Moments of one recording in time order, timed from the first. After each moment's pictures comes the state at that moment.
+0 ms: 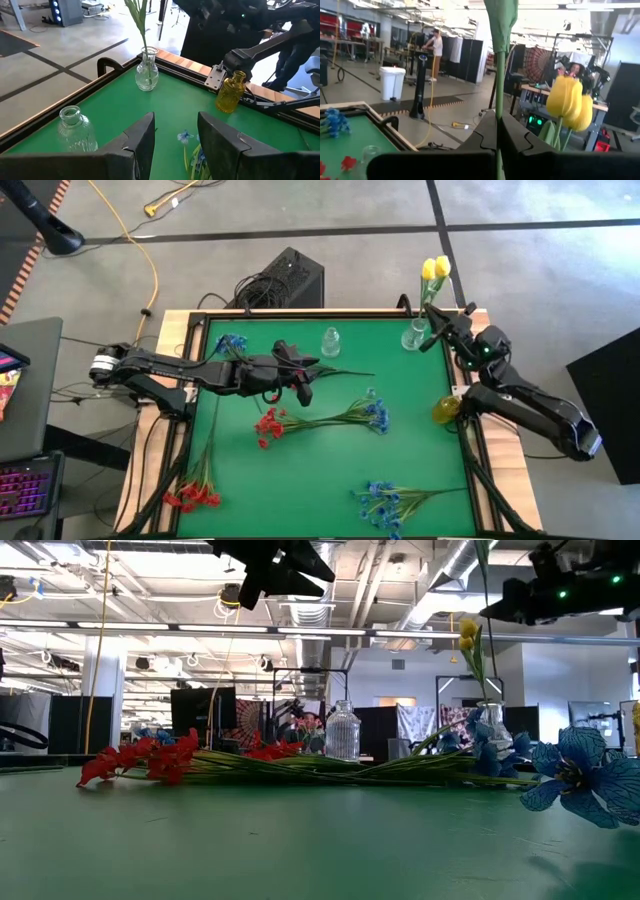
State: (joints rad) left arm -0.03 1.39 0.99 0.11 -0.45 -0.31; right arm -0.78 0.47 0.31 0.34 0.10 -0.21
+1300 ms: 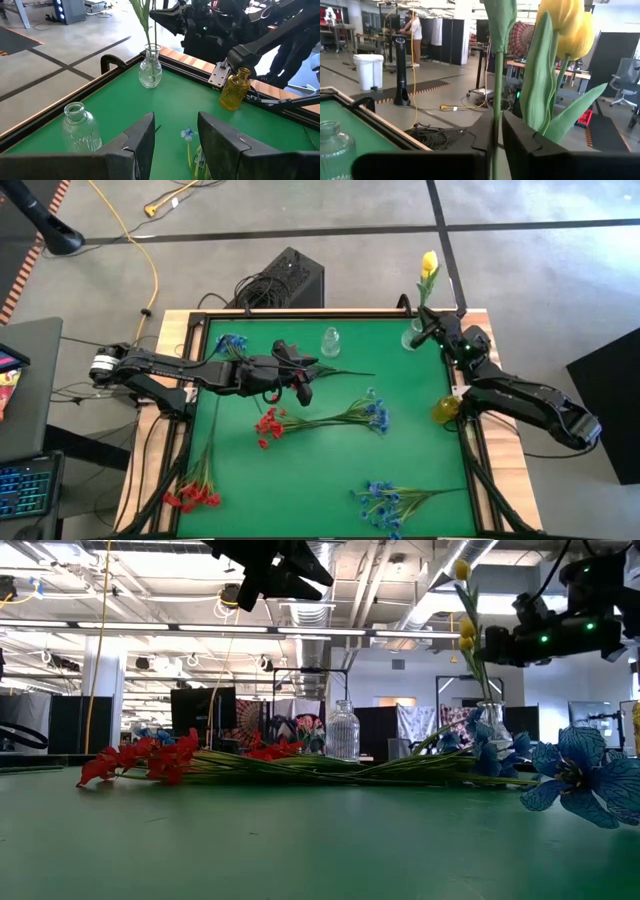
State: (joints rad) left arm -0.03 1.39 0.99 0.10 -0.46 -0.31; right arm -0.89 0.72 0.16 0.68 0.11 -0.13
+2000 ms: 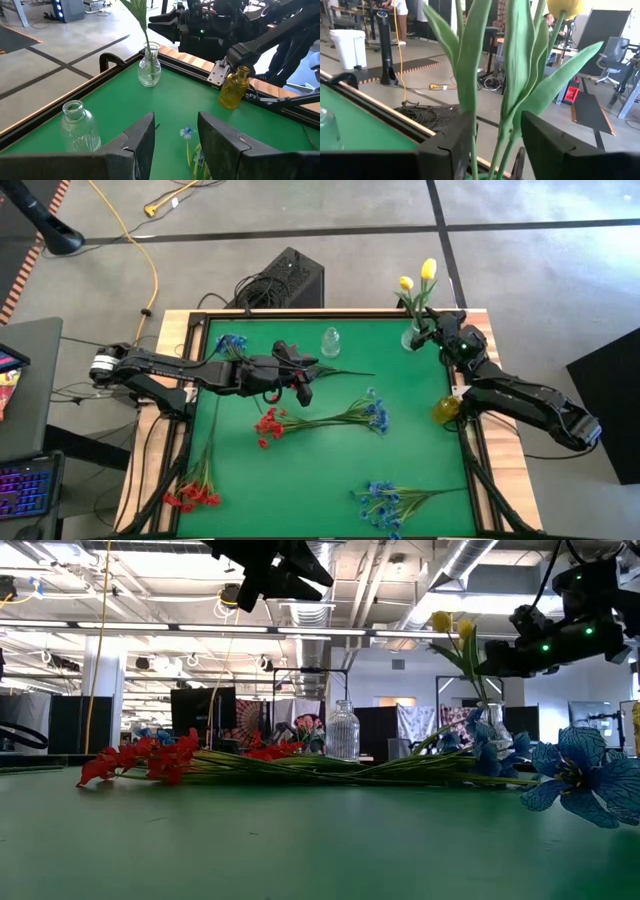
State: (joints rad) left arm -0.03 1.39 0.99 0.09 -0.45 -0.32; right arm -0.88 0.70 0.16 0.54 0.19 -0.13
